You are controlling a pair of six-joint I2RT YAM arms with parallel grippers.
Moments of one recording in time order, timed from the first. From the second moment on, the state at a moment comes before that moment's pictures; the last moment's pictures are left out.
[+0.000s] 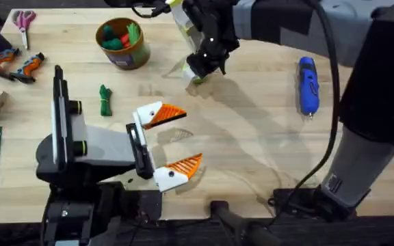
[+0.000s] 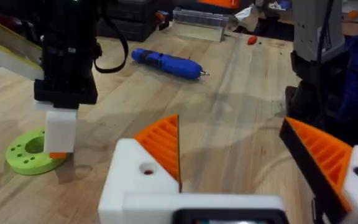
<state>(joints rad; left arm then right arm) 0.04 0.01 0.02 -0.15 1.27 0.07 0.62 2.08 1.63 -0.80 -0.02 -0.08</state>
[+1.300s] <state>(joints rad) 0.04 0.01 0.02 -0.15 1.27 0.07 0.60 2.08 1.64 -0.80 0.02 -0.08</state>
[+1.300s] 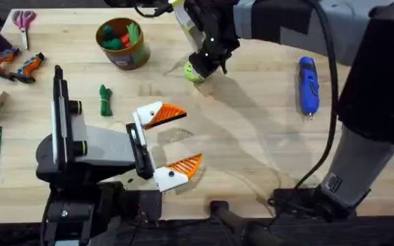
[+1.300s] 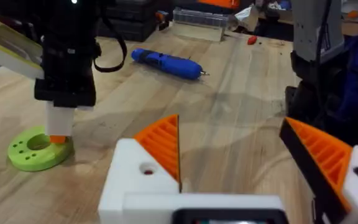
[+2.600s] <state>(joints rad) 0.04 0.01 0.02 -0.15 1.27 0.07 0.92 1.71 1.90 -1.17 -0.12 -0.18</state>
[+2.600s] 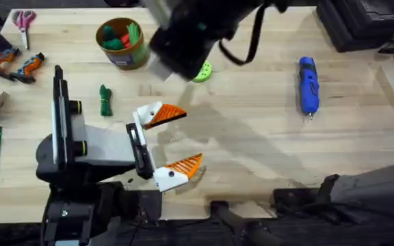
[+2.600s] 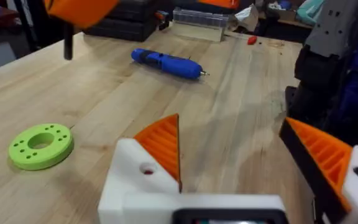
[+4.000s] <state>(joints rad) 0.04 0.01 0.02 -0.15 1.27 0.07 1.07 1.84 2.03 -1.36 -0.10 -0.19</state>
